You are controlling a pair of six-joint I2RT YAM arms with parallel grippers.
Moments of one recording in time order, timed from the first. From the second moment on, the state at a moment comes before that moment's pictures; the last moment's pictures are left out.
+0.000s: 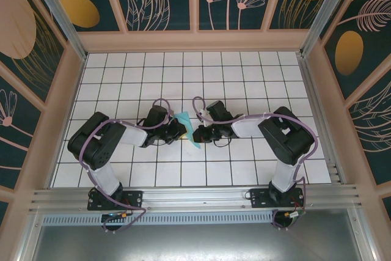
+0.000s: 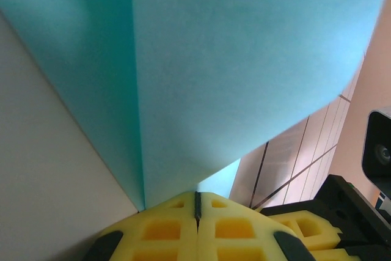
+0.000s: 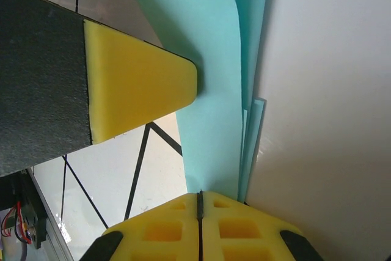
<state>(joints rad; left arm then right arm) -0.54 1.77 0.59 0.41 0.50 -1.13 0.71 1.80 0.82 0.00 -0.59 0.54</state>
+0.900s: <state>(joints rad) -0.55 1.76 0.60 0.37 0.47 -1.13 0.78 1.79 0.87 -0.08 -0.45 0.63</state>
